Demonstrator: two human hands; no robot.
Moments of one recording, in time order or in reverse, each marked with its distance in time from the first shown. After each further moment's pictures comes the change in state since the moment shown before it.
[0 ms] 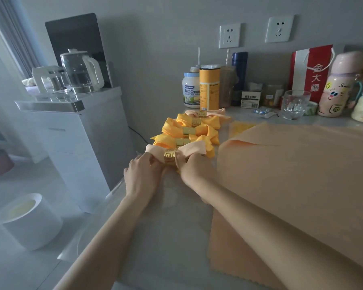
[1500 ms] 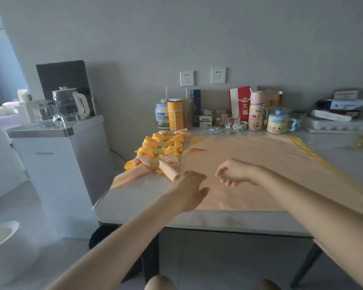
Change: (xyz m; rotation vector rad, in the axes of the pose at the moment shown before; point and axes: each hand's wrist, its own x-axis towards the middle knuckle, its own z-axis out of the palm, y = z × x) left_hand -0.161 0.131 -0.080 0.189 -0.602 0.634; right_hand -0.137 0.074 -0.186 -0.046 -0.377 0.101
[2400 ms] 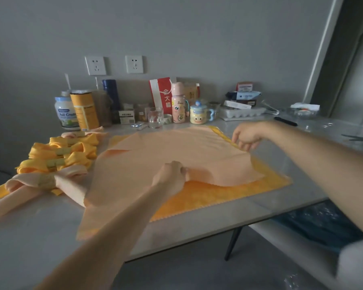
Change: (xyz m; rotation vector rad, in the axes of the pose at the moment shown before) left_hand 0.132 0.098 0.065 -0.317 0.019 0.064; right_hand -0.053 0.125 -0.163 -0.284 0.275 0.505
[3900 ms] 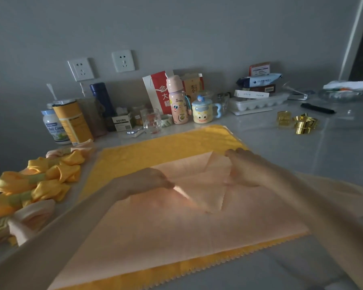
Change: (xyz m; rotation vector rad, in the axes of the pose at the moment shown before) left_hand 0.096 -0.017 -0.029 -0.059 -0.546 -0.122; right_hand 0.075 0.029 0.061 -0.174 0.145 -0.241
